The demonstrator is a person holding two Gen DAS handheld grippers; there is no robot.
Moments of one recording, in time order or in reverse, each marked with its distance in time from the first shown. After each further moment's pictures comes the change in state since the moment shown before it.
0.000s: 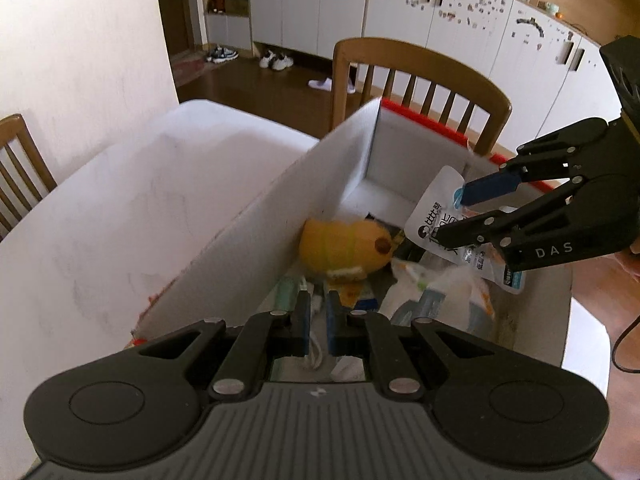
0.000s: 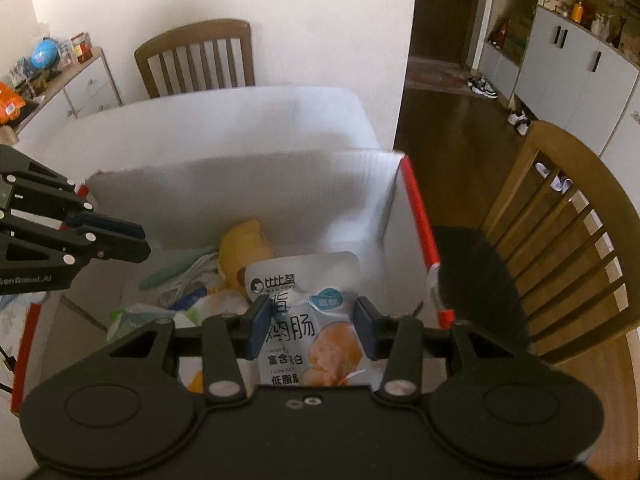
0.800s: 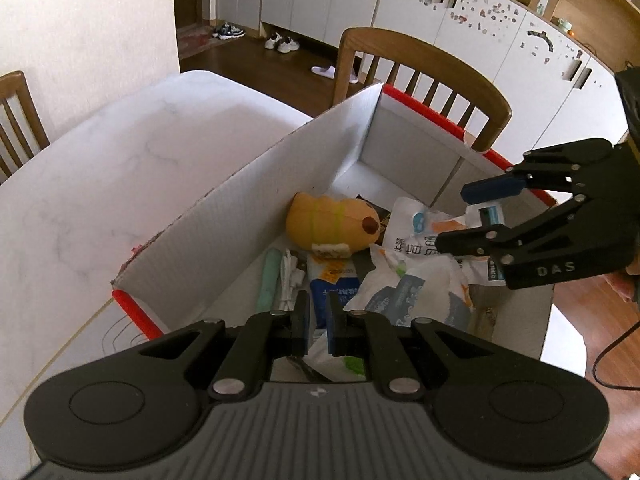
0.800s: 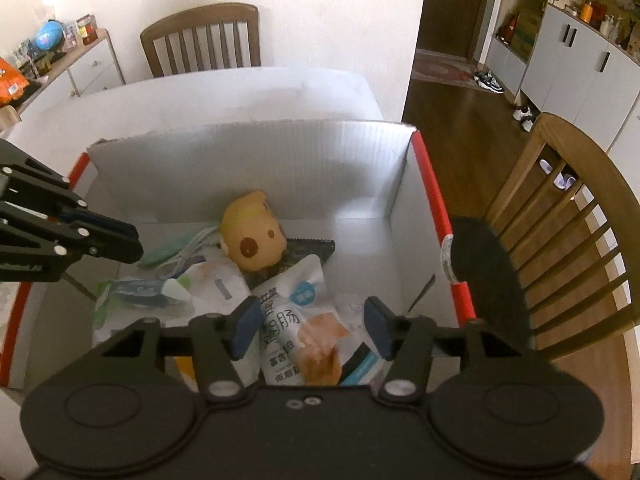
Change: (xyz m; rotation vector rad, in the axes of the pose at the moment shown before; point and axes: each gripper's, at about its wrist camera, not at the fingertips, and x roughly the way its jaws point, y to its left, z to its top) left arm -0.004 0.003 -0.005 -0.101 0.036 -0.048; right arm -0.004 0.004 -0.006 -0.019 0.010 0.003
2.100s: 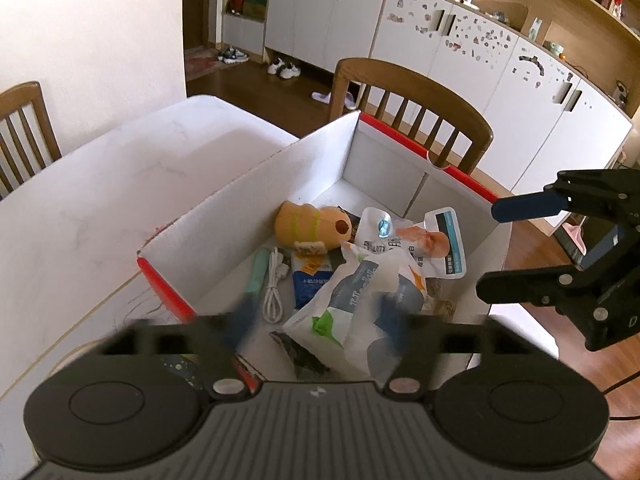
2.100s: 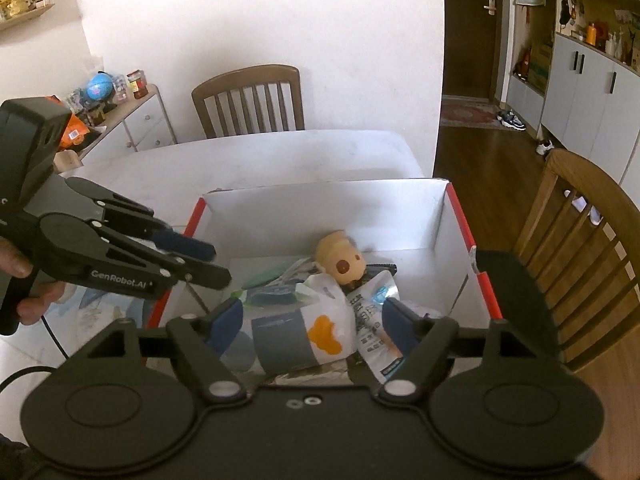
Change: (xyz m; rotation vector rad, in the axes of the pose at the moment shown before) left arm -0.049 -0.019 -0.023 -0.018 -0.092 0.005; right arm -0.090 0.042 -0.019 0.029 -0.161 0.110
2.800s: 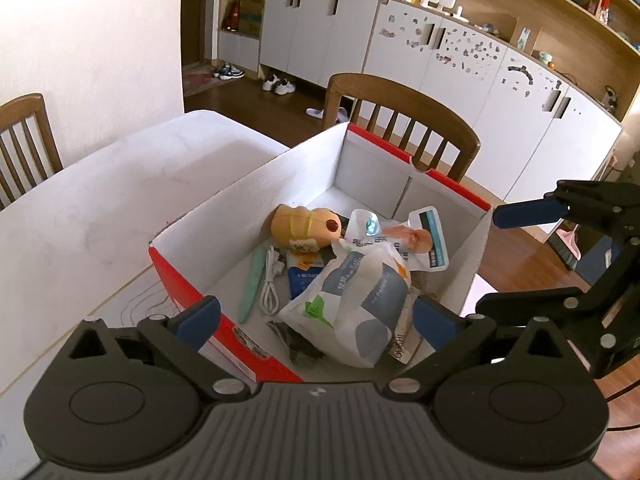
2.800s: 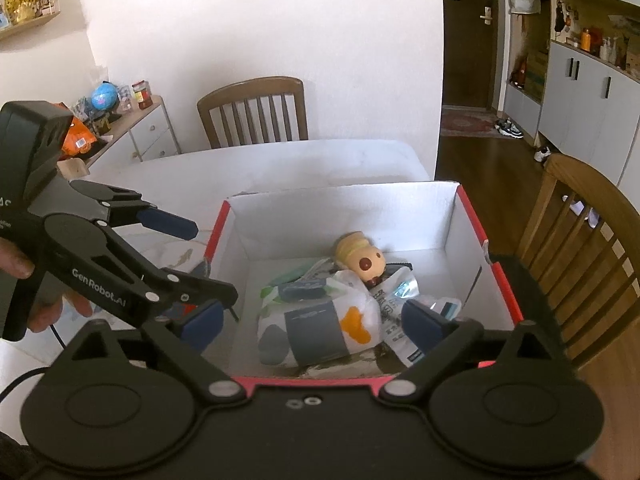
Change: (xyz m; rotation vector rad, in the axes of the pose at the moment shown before) left arm -0.029 -0.005 -0.018 0.011 -0.051 -0.017; right arm -0.014 0.028 -0.014 0.017 -0.049 -0.017
